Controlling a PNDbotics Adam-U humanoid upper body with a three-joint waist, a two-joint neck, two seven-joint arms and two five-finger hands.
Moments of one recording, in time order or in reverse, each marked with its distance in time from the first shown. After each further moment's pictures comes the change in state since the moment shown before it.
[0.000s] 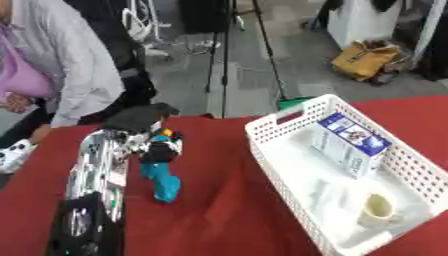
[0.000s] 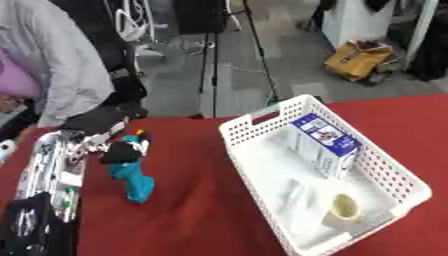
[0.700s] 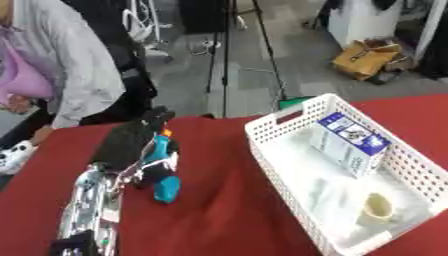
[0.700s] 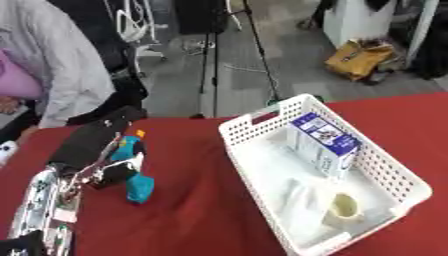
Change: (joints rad) left arm 0.180 -0.055 -0.021 -0.026 -0.006 -0.111 0.452; right arm 0.005 0.000 0.000 0.000 0.009 0.007 0.001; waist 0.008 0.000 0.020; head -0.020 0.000
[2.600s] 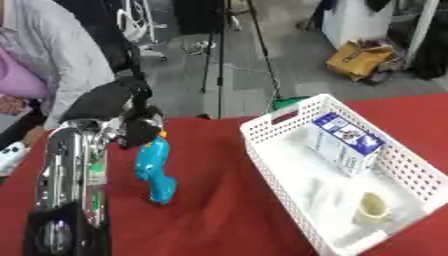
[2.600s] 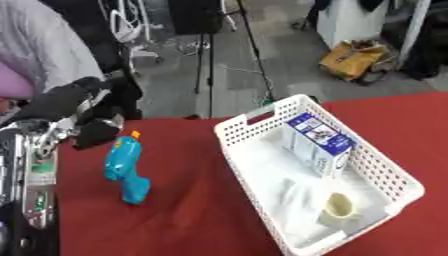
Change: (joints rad) left arm -0.069 -0.010 -0.017 -0.235 -0.080 0.309 -0.276; right arm 0.000 0.000 0.000 0.000 0.000 -0.012 0.001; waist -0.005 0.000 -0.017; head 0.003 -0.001
